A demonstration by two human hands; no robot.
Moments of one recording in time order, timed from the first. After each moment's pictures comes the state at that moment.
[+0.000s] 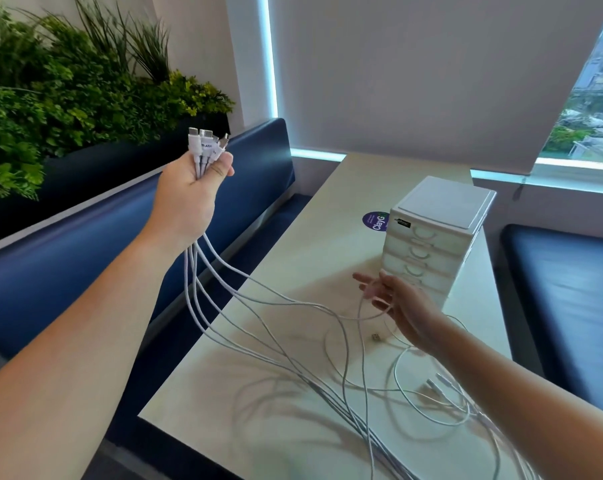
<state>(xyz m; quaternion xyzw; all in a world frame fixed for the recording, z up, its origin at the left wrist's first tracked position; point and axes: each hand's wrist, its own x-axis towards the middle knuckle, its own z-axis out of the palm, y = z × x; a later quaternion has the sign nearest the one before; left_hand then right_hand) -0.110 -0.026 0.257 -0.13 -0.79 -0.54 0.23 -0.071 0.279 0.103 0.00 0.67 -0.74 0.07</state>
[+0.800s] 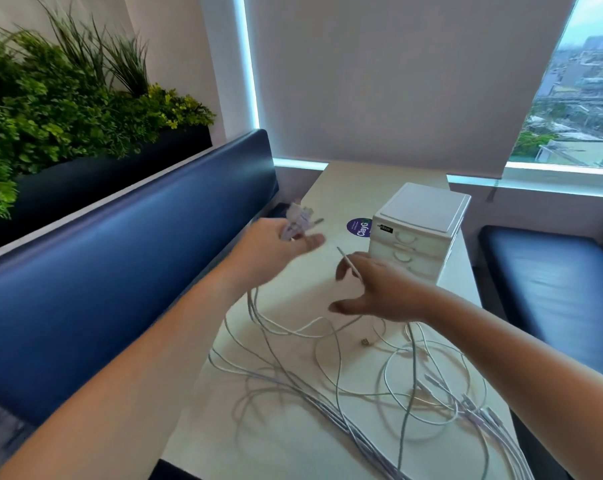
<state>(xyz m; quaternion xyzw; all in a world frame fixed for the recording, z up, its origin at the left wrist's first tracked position) -0.085 0.061 0.231 -0.16 -0.88 -0.46 0.00 -0.056 0.264 0.189 -0.18 0.97 -0.18 -0.02</state>
